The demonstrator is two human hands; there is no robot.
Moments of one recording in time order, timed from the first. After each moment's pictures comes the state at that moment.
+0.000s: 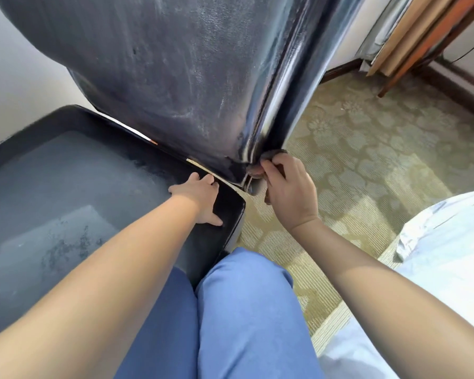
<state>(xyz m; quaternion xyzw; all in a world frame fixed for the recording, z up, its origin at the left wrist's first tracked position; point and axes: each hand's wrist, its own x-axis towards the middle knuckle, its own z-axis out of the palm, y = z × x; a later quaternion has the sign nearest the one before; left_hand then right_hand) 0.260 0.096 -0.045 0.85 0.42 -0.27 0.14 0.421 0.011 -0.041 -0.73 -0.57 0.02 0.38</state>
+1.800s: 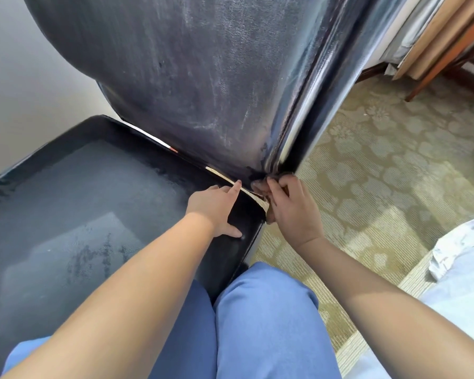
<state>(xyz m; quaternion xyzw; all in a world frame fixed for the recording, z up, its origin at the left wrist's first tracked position) 0.248 0.094 -0.051 0.88 0.43 -0.17 0.13 0.412 0.021 -0.074 -0.69 -0.69 -0.09 0.23</state>
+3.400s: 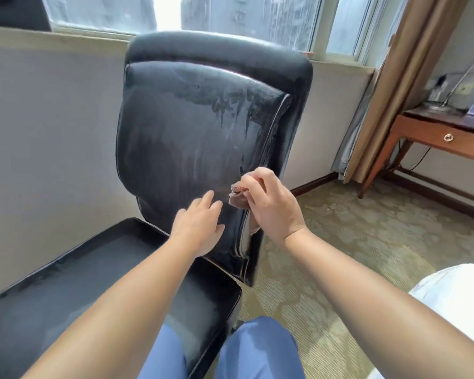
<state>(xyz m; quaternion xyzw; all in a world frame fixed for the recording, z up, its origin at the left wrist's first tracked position) 0.231 0.039 0.143 0.88 0.48 0.07 0.00 0.395 -0.007 0.159 -0.55 -0.73 -0.26 0.31</state>
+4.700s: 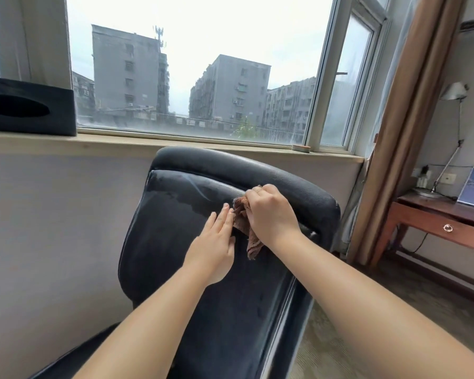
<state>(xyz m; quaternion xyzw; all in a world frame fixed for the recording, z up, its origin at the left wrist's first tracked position) 0.266 0.166 0.263 0.86 0.43 0.27 0.11 0.396 0.140 0.327 -0.58 -0.66 -0.42 0.23</state>
